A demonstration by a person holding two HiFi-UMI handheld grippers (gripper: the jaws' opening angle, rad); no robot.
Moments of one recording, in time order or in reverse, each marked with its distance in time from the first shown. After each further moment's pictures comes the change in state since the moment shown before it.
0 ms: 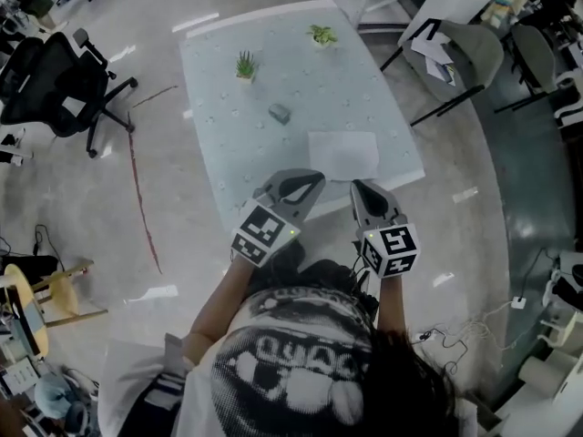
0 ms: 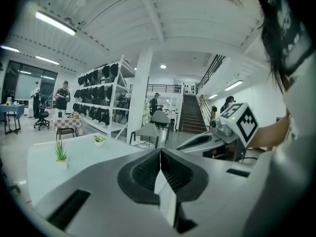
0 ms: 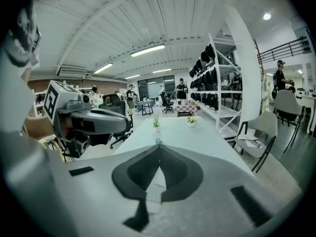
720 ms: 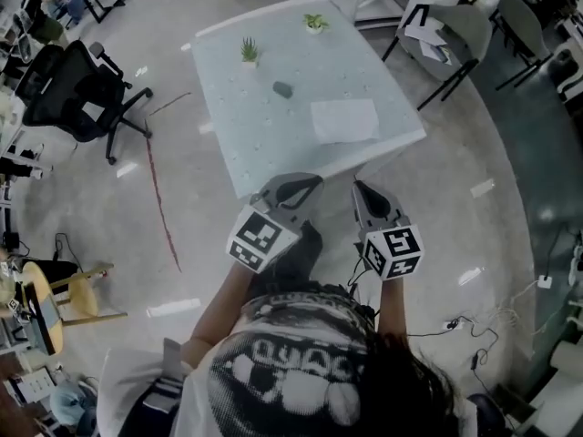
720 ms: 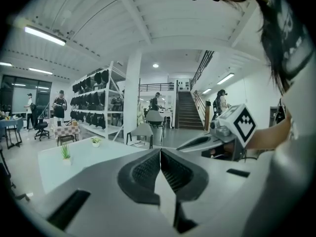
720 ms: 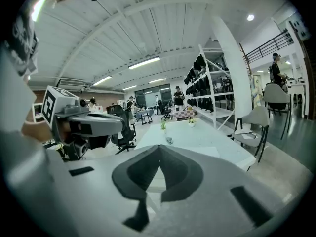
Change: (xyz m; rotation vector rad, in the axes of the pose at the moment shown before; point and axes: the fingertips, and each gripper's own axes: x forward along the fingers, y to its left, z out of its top) left arm -0.080 -0.122 -0.014 0.096 0.008 -0.007; right arm -0.118 0.067 -0.047 0.089 -0.120 -0.013
